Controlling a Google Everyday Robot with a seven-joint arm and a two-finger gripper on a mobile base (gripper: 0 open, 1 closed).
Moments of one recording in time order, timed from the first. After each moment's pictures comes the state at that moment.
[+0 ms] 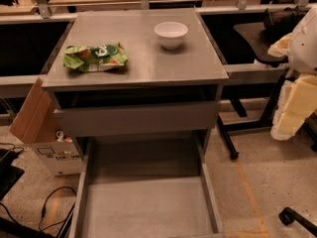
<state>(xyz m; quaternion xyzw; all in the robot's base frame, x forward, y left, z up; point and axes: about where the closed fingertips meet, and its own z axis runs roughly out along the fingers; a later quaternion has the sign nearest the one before) 0.438 -0.217 0.976 -0.60 0.78 -0.03 0.16</state>
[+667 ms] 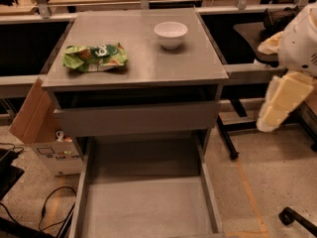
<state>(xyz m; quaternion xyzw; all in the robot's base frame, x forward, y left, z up) 0.459 -0.205 0.970 -0.60 0.77 -0.01 0.20</state>
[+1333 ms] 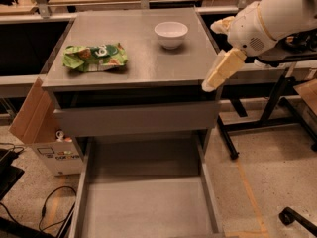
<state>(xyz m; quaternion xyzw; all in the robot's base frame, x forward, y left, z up) 0.587 -0.132 0.961 -0.61 0.70 0.10 0.36</state>
